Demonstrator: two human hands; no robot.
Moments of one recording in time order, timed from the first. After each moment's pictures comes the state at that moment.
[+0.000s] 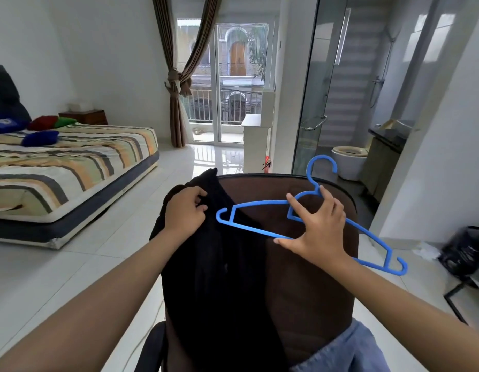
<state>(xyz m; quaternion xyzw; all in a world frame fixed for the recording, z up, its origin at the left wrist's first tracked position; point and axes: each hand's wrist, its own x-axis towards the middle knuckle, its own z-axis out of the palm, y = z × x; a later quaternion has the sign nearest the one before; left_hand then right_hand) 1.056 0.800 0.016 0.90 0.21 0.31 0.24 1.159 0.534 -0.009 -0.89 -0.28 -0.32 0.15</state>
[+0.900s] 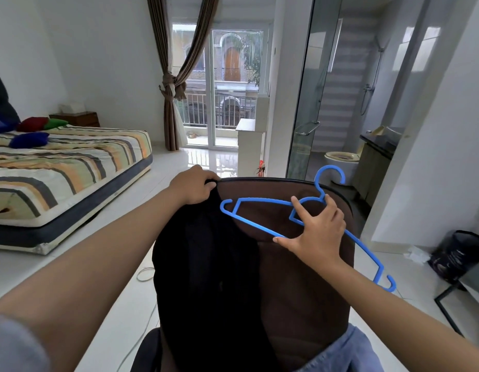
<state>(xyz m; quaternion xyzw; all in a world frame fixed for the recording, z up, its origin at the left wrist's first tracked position) 1.099 0.824 0.073 0.98 0.11 0.12 0.10 1.156 0.541 -0.010 -0.92 -0.20 -0.29 0.17</state>
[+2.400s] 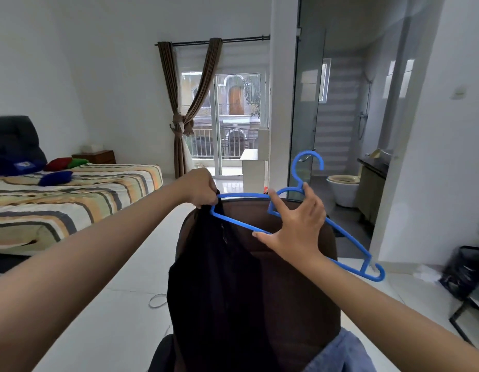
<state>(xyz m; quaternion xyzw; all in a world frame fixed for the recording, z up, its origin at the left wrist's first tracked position) 0.987 0.719 0.191 0.97 0.15 0.07 0.16 1.070 0.522 0.068 -0.85 -0.26 -0.40 0.25</state>
